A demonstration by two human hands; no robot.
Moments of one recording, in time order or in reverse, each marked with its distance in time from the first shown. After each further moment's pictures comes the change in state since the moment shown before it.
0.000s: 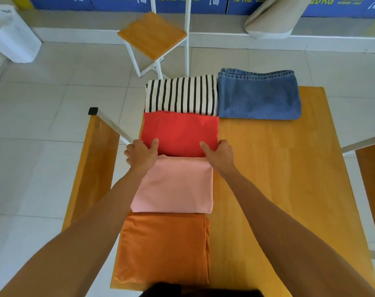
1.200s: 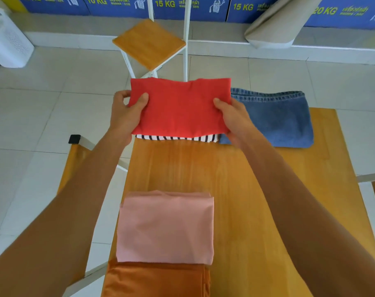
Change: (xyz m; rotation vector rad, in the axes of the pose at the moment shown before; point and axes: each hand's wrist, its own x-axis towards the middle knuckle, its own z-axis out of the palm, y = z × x) left_hand 0.109 0.118 -0.061 -0.739 -0.111 0.172; right_hand 0.104 -0.130 -0.060 0.624 -0.233 -0.119
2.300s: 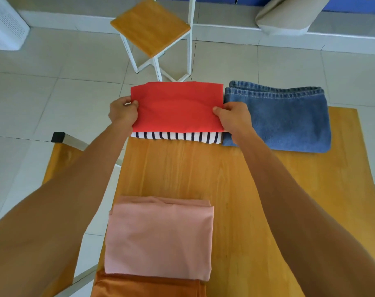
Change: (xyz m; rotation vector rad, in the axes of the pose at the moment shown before) left_hand 0.071 -0.054 0.021 0.268 0.216 -0.163; right_hand 0.062 0.036 -0.009 -0.510 0.200 0.003
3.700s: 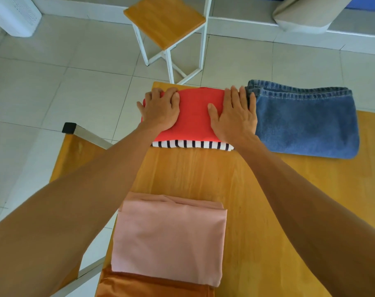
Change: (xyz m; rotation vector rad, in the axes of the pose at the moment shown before) left_hand -0.008 -0.006 0.042 0.718 -0.136 0.476; right_hand 0.006 0.014 0.048 -1.048 0.118 -0.433
